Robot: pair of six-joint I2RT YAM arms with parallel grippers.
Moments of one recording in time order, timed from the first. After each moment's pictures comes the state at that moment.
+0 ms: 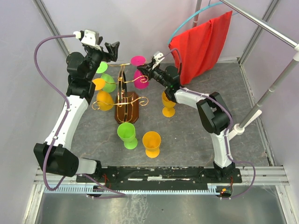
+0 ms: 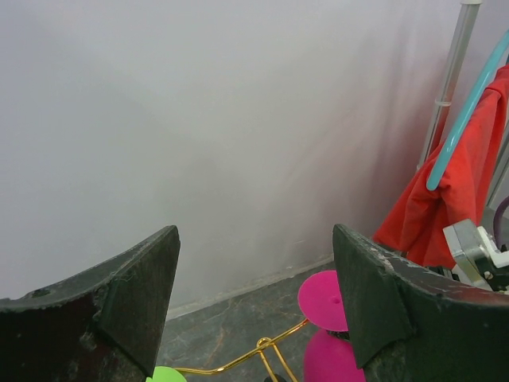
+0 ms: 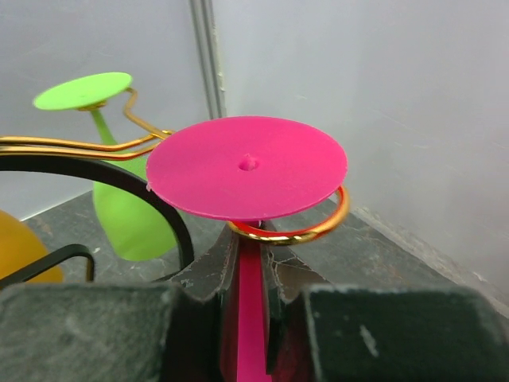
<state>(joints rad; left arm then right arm) -0.17 1.36 1.35 0.29 0.21 0.00 0.56 2.14 1.51 0.86 -0.33 0.10</state>
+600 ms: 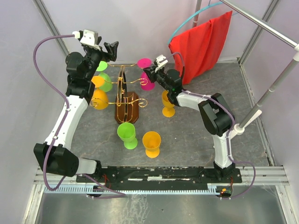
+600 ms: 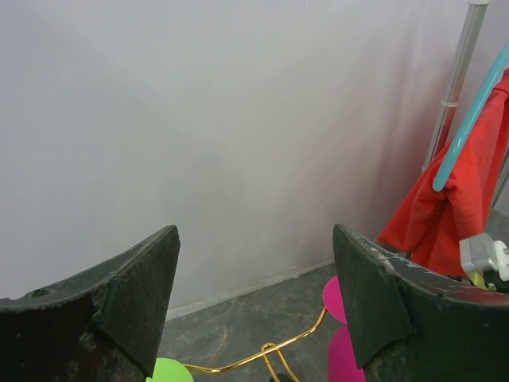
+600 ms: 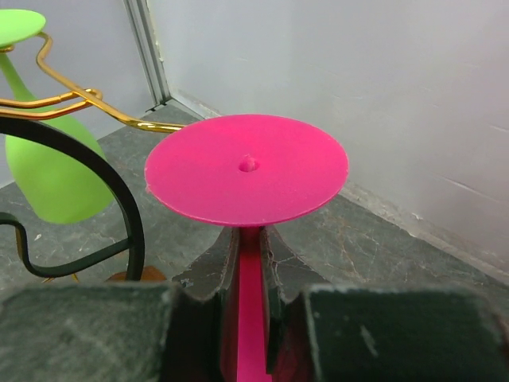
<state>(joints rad) -0.16 1.36 1.35 0.29 0.21 0.00 0.56 2.10 1.41 0.83 -0.16 0.03</state>
